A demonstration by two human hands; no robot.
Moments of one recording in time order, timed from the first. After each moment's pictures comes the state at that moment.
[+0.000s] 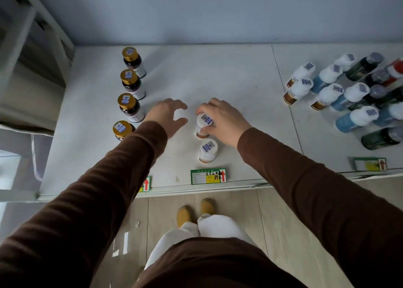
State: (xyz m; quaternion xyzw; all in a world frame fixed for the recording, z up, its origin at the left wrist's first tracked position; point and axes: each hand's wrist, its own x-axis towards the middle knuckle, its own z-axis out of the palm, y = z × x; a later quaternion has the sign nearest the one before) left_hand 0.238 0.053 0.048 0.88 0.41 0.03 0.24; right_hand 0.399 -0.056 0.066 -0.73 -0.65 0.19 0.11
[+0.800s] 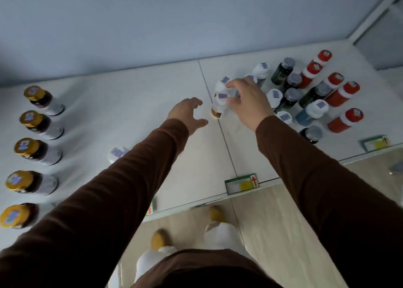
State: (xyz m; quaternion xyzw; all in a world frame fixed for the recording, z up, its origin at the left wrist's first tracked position) left_hand 0.488 -0.021 0.052 0.88 0.35 0.03 0.33; right_hand 0.632 -0.145 0.103 -0.86 -0.47 0.07 0.20
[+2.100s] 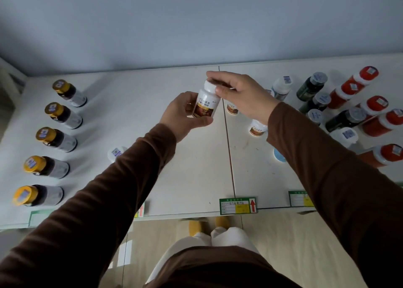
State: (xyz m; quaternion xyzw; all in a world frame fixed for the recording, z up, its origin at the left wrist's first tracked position) left_hand 0.485 -0.026 0.092 0.72 0.40 0.18 0.54; right_hand 0.667 -0.095 0.131 -0.66 -0.56 0.35 0.36
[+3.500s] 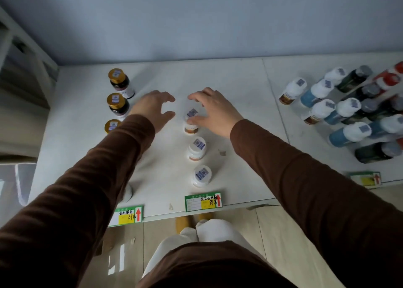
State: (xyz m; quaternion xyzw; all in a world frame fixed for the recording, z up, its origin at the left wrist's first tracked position) left_hand 0.271 0.120 0.069 0.88 0.41 0.04 0.21; right_hand 0.436 0.005 0.085 -0.75 -0.61 0.21 0.16
